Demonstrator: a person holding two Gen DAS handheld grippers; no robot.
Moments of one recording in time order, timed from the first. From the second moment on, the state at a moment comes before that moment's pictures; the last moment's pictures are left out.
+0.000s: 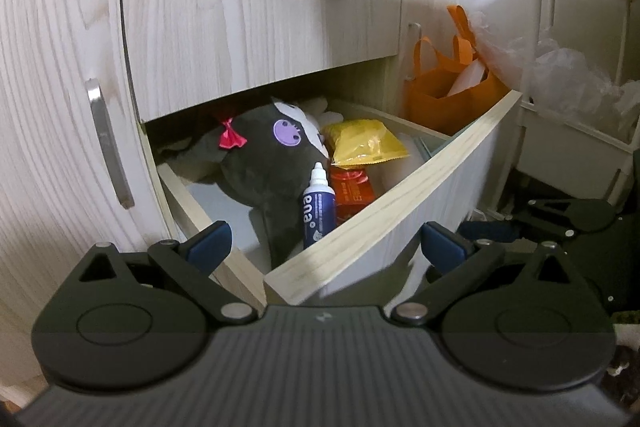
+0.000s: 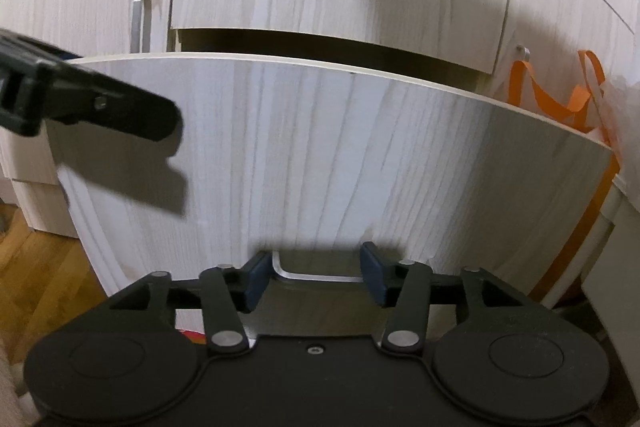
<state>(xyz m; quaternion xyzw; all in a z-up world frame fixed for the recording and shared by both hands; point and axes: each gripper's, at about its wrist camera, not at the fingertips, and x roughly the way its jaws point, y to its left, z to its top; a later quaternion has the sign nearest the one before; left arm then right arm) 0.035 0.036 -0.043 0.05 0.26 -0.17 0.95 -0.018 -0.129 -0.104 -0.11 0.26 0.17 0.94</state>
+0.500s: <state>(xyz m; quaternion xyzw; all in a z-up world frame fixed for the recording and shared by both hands) 0.040 0.041 -0.047 0.01 0.26 -0.17 0.95 -0.002 -0.128 -0.100 -0.11 0.27 0.18 0.94</state>
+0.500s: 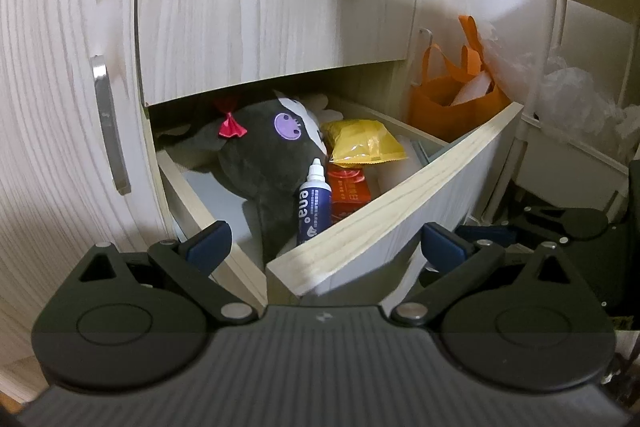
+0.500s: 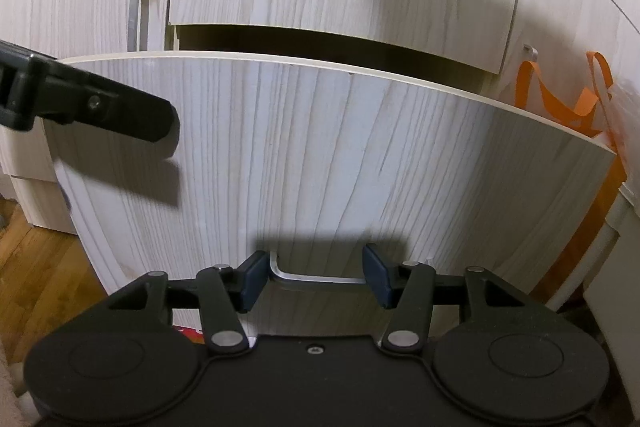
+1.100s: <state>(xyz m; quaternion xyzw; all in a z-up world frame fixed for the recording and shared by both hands) 0.042 0.047 -0.048 -0.02 0.28 -0.13 0.95 0.014 -0.119 -0.099 -0.14 0.28 0.18 0.93</state>
